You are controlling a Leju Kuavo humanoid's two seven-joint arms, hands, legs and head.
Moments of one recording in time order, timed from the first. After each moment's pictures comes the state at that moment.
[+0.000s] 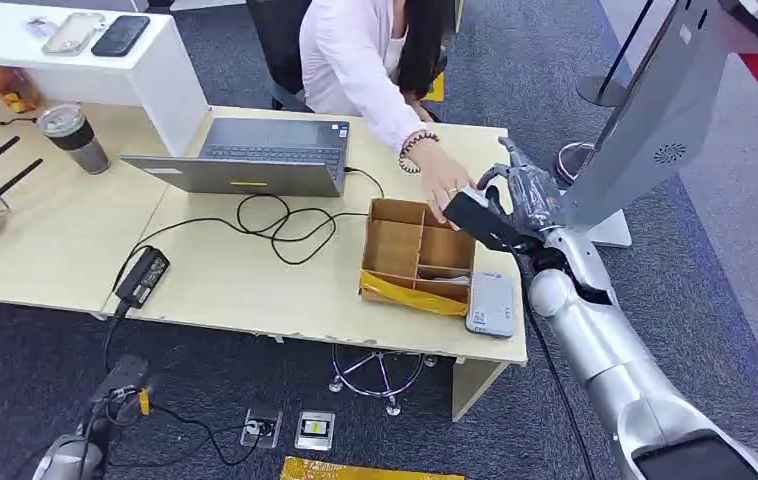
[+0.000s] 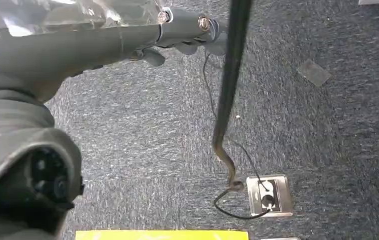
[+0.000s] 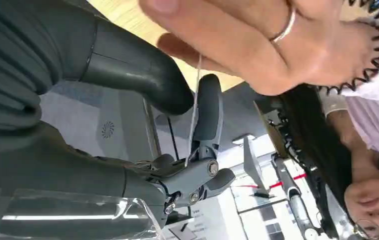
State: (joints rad) left arm -0.25 0.17 0.50 -0.38 -0.60 -0.13 -0.10; right arm -0.84 -0.02 0.51 -0.70 0.63 -0.18 -0.09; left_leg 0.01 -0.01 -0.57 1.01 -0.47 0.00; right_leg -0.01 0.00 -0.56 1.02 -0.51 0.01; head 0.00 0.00
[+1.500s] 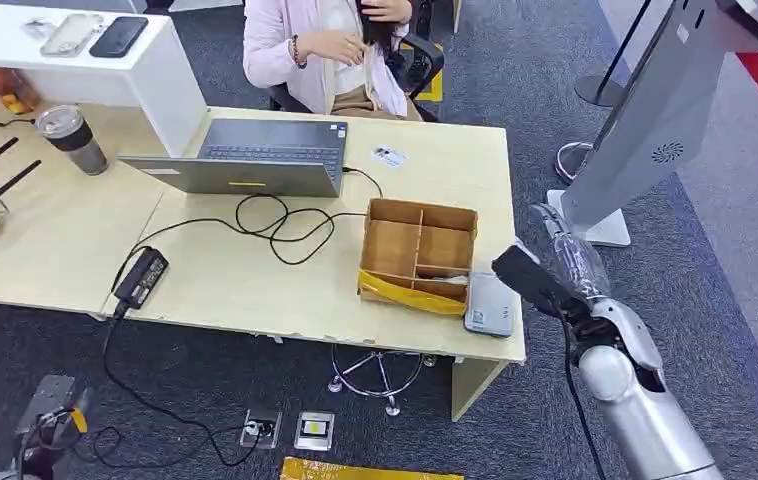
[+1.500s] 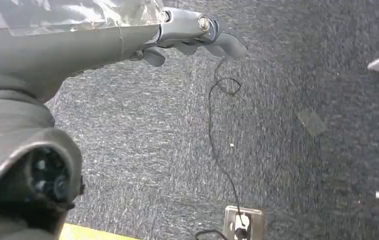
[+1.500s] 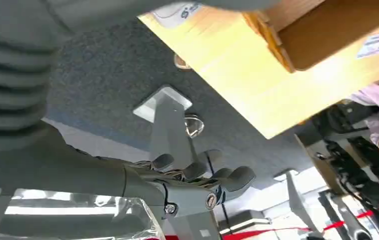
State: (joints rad) left arm -0.13 0.23 0.65 -0.48 -0.41 -0.15 -0.17; right arm -0.47 -0.23 0.42 -1.26 0.51 0.00 0.12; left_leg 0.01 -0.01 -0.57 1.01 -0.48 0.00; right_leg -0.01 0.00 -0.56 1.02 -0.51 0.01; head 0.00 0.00
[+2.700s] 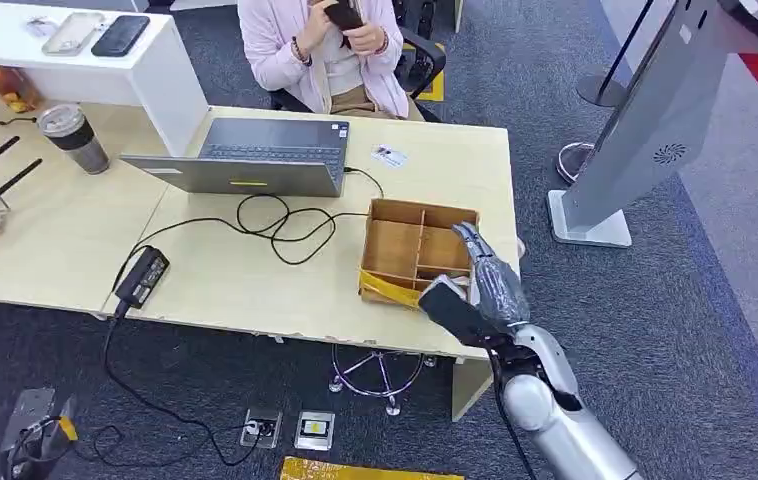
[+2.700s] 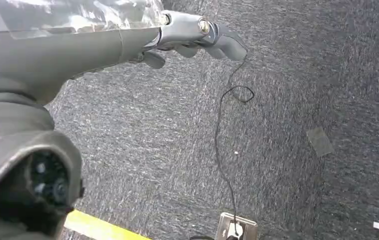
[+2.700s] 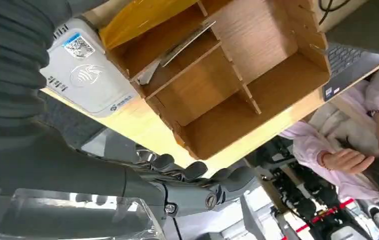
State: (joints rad) left arm -0.10 0.14 0.79 -0.60 -0.43 -0.15 -0.13; right arm -0.44 -0.09 0.65 -1.18 0.47 -0.23 0.07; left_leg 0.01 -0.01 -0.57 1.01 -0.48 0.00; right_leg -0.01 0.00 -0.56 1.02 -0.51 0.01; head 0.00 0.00
